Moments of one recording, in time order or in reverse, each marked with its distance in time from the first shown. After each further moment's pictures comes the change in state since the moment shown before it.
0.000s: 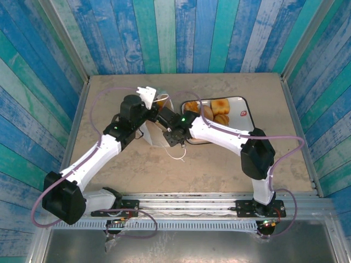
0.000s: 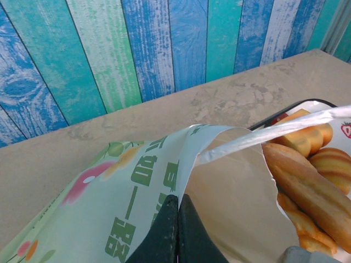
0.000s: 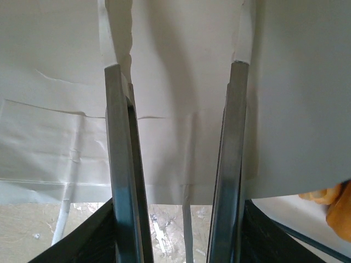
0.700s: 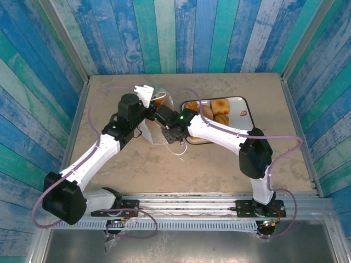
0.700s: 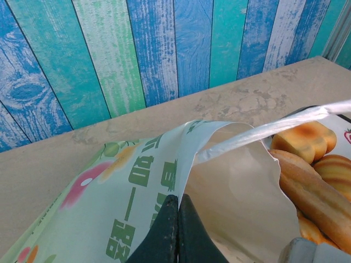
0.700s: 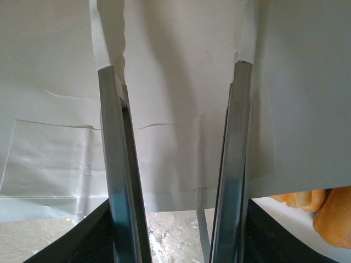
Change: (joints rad) left arm 0.025 -0.001 0.000 0.017 0.023 0.002; right arm 0.000 0.034 0.077 -0.029 0.048 0.010
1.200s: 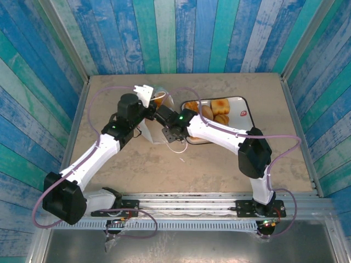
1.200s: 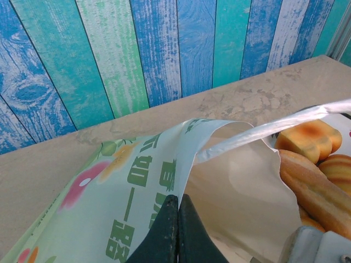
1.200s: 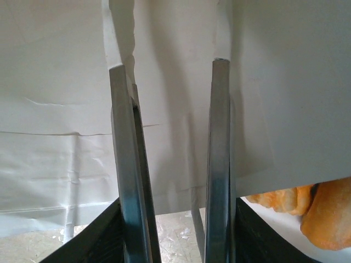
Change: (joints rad) left arm 0.006 0.000 0.000 0.002 -0.002 0.011; right arm 0.000 0.006 -0.010 0.031 0.048 0.005
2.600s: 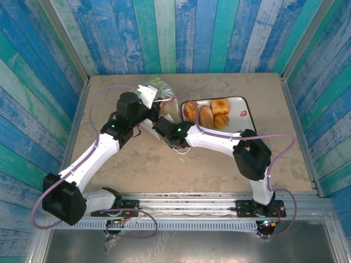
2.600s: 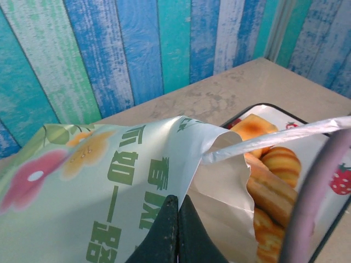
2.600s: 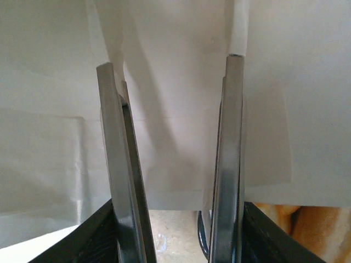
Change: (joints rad) left arm -0.002 -0.007 0.028 -0.026 0.209 0.013; right arm 0.046 -0.010 -0.198 0.241 0.205 -0.095
